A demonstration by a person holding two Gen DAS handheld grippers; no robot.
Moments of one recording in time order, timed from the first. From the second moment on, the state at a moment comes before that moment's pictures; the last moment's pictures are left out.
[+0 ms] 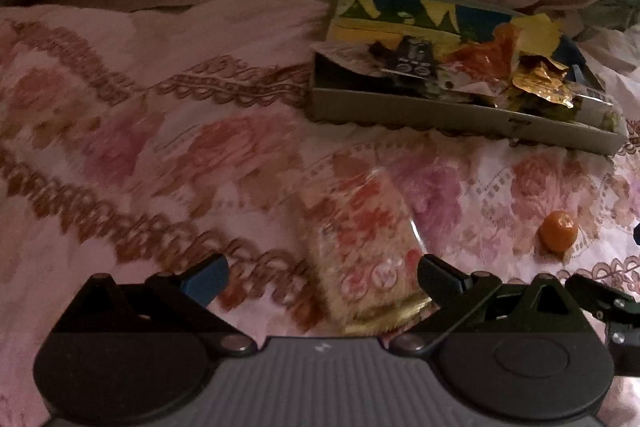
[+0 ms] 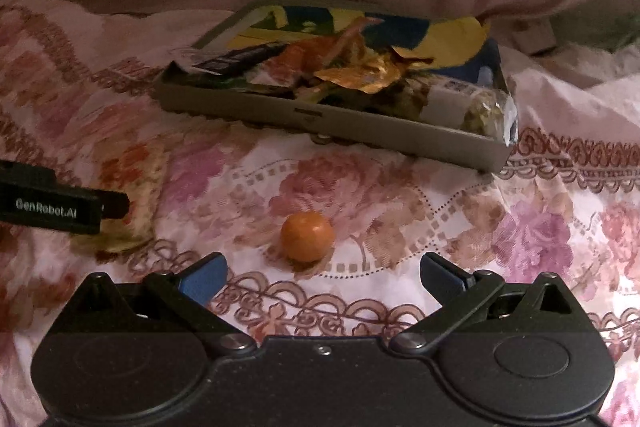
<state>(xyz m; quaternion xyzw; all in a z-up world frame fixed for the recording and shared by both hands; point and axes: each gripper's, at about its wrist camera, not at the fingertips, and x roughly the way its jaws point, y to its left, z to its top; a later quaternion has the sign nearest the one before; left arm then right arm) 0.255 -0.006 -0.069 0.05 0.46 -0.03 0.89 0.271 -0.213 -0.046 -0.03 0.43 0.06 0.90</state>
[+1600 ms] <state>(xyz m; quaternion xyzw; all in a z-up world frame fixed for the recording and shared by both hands) 0.265 -0.010 -0.086 0.00 0.46 -0.08 0.89 0.284 -0.197 -0.069 -0.02 0.41 0.10 0.90</state>
